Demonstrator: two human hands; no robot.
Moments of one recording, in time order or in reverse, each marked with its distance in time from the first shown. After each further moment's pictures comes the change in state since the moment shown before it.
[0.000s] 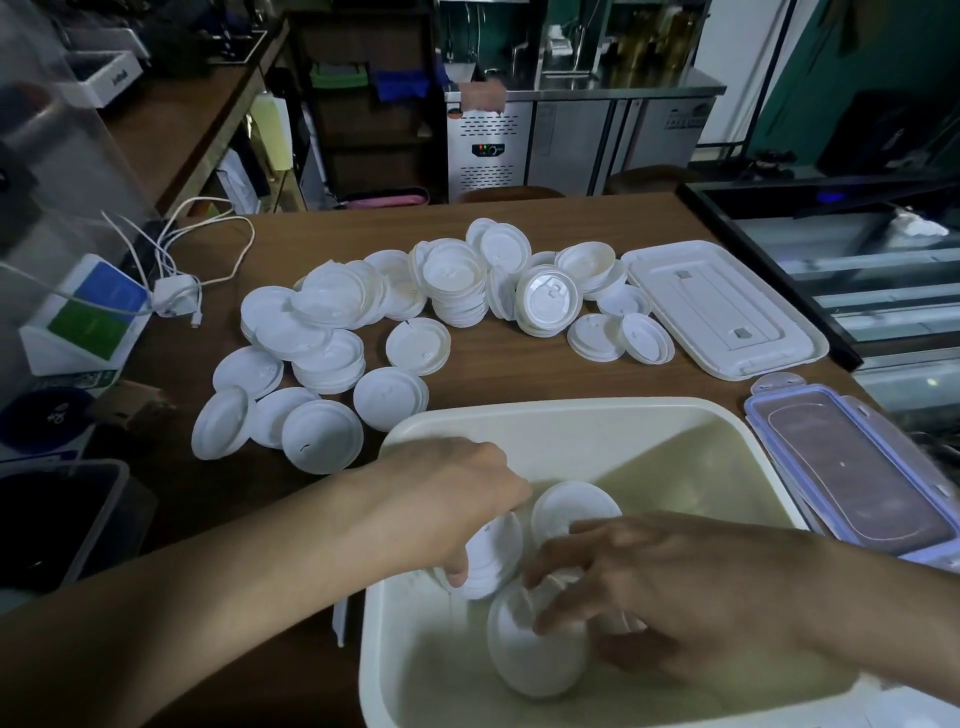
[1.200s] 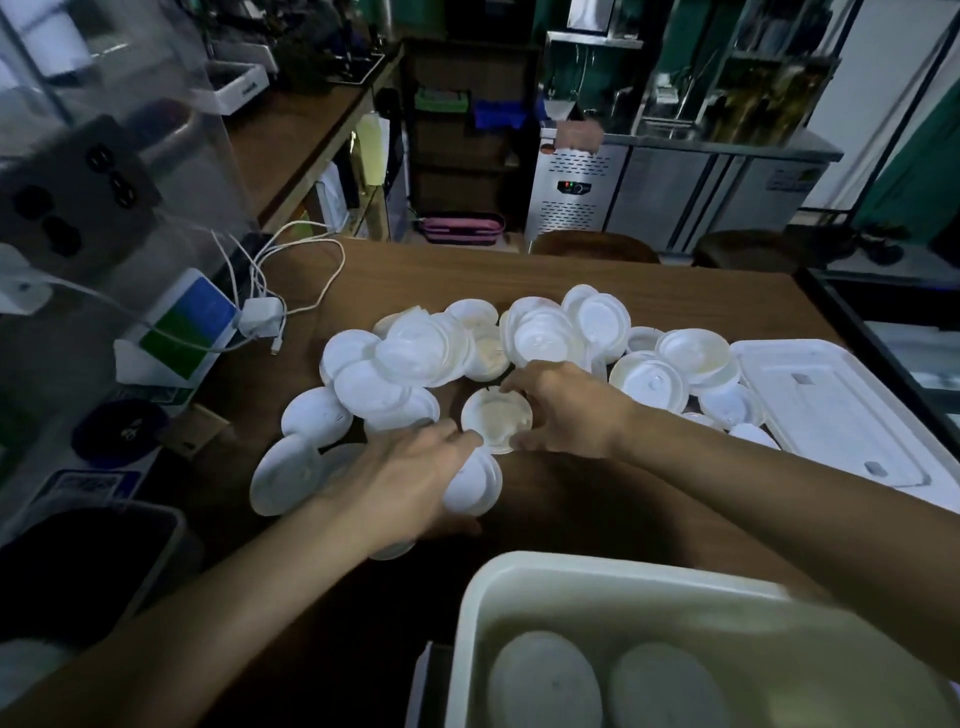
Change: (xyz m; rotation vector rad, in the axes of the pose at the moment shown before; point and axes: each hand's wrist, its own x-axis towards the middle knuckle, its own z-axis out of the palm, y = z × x) left_hand 0.034 -0.148 0.050 -0.355 0.455 -0.301; right_hand 0.180 0.162 -0.107 -0.121 0.257 0.426
